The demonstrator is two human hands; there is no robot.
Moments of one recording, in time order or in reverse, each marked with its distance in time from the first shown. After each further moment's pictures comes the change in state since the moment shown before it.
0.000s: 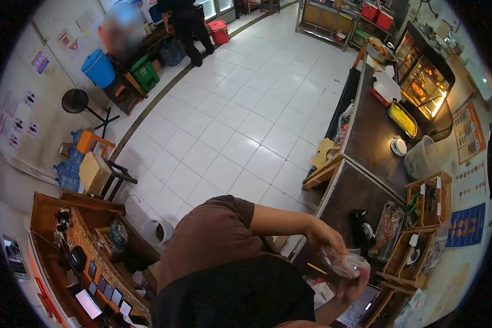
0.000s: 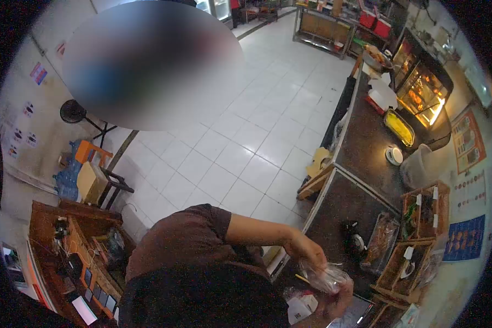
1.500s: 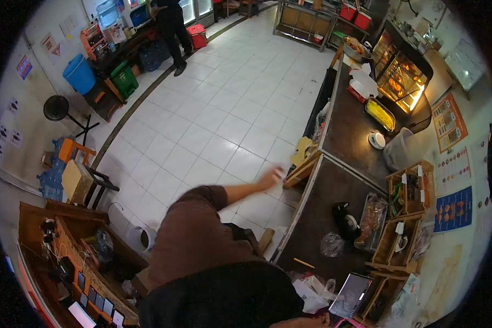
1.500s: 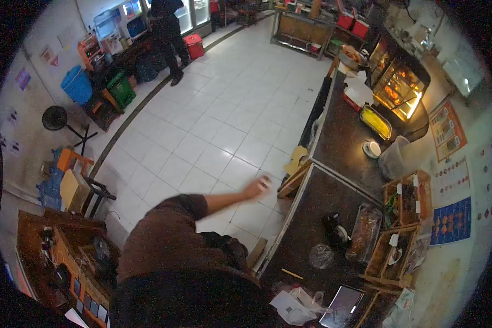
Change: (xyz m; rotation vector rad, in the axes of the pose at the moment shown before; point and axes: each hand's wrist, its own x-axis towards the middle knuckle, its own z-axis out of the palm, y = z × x) left_hand -0.175 -0.046 -0.258 1.099 1.548 0.439; right_hand -0.239 0.095 -0.106 -0.860 1.230 -0.171
